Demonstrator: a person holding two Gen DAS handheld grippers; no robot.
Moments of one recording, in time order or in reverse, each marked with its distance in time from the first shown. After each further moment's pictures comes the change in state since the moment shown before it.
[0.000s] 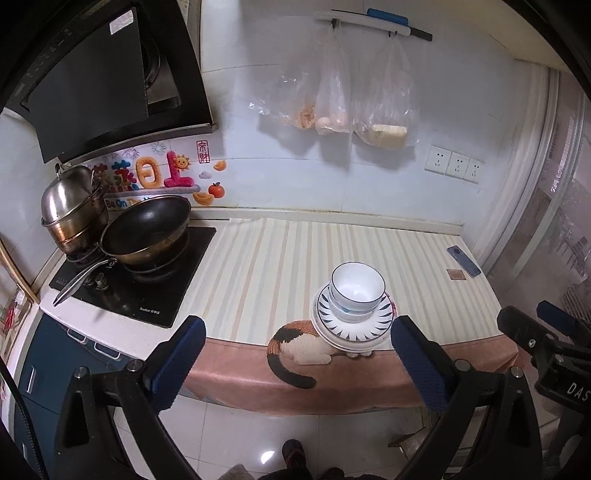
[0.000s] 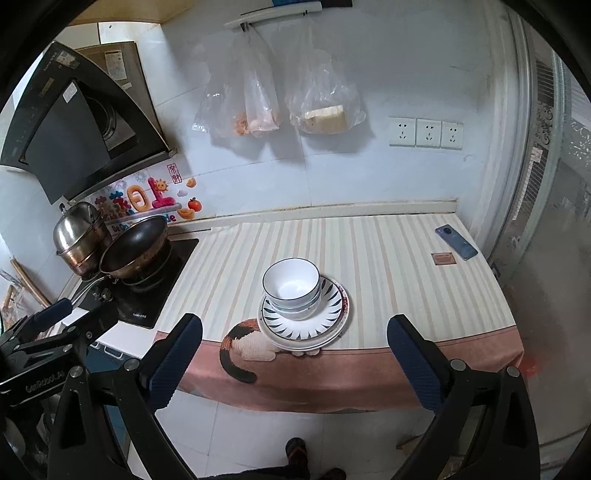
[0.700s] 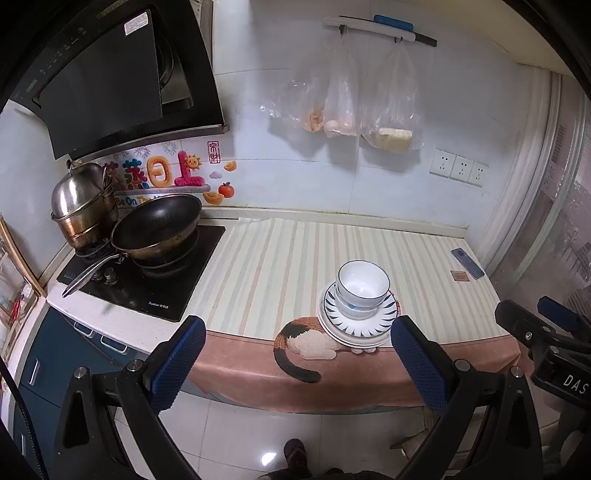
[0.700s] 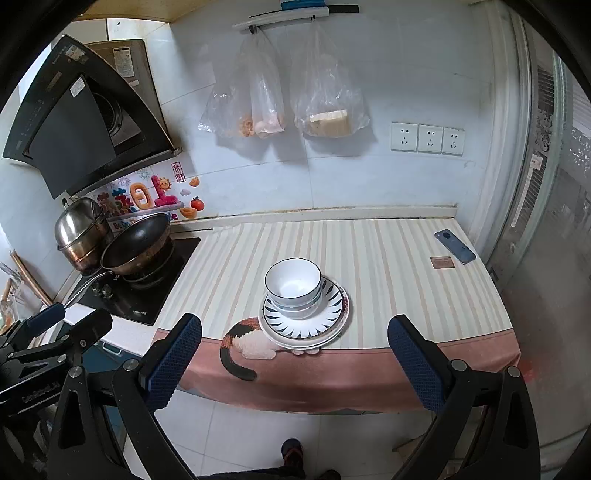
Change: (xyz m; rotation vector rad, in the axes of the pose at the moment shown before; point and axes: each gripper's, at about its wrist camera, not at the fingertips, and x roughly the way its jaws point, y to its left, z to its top) left arm -0.012 0.008 -0.010 -0.014 -0.013 0.013; right arm -0.006 0.005 -0.004 -0.021 -0.010 0.002
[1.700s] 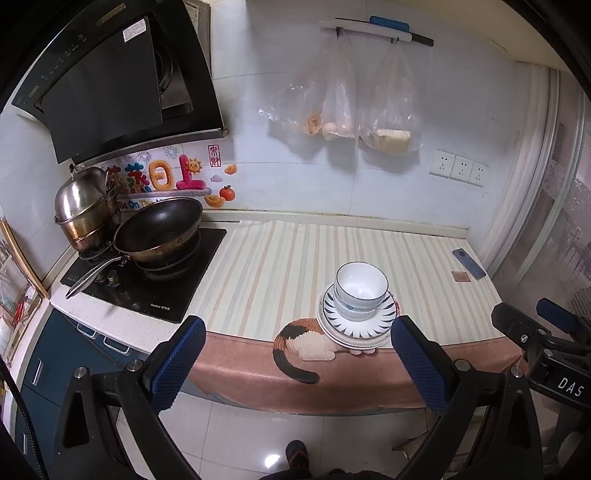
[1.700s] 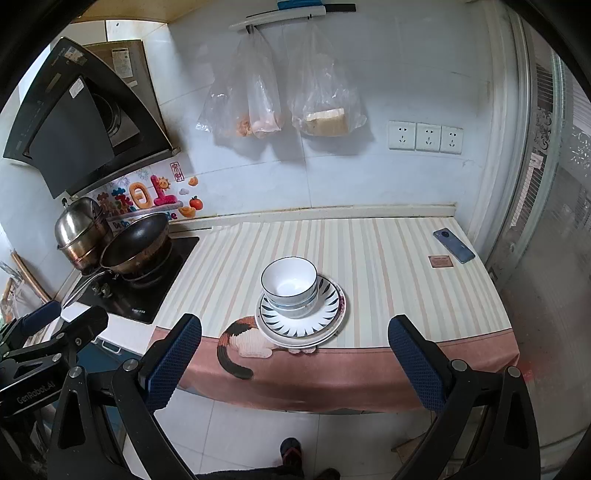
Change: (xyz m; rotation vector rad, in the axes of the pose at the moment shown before) left arm -0.004 -0.002 0.002 0.011 -0.009 0.010; right arm 0.002 -0.019 -0.002 -0.003 0.005 0.005
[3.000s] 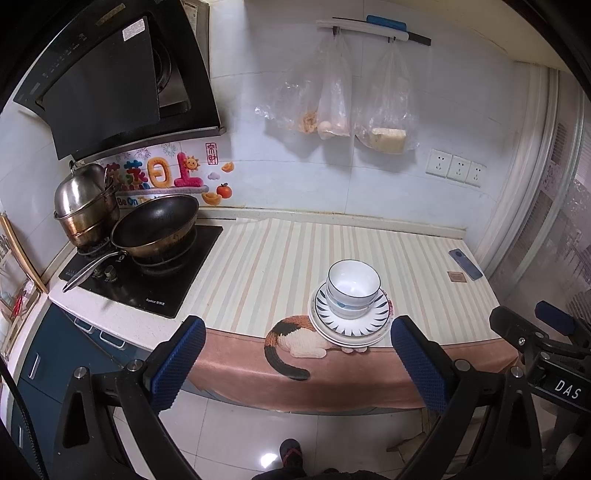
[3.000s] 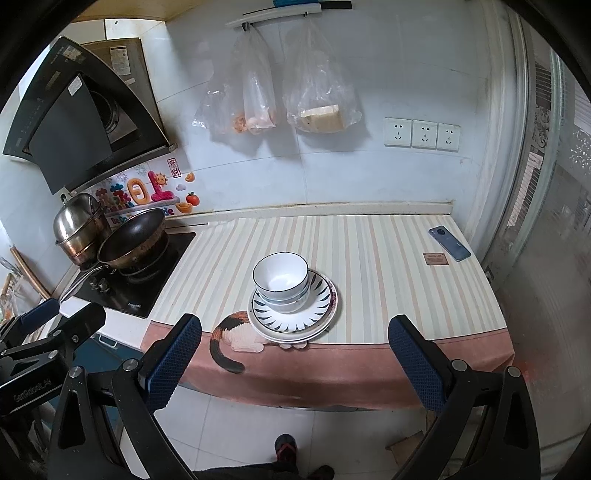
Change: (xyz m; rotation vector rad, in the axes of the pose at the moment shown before) left arm 0.001 -0.005 0.003 0.010 0.008 -0.016; right arm -0.001 -0.011 -0.002 -0.009 0.012 -0.005
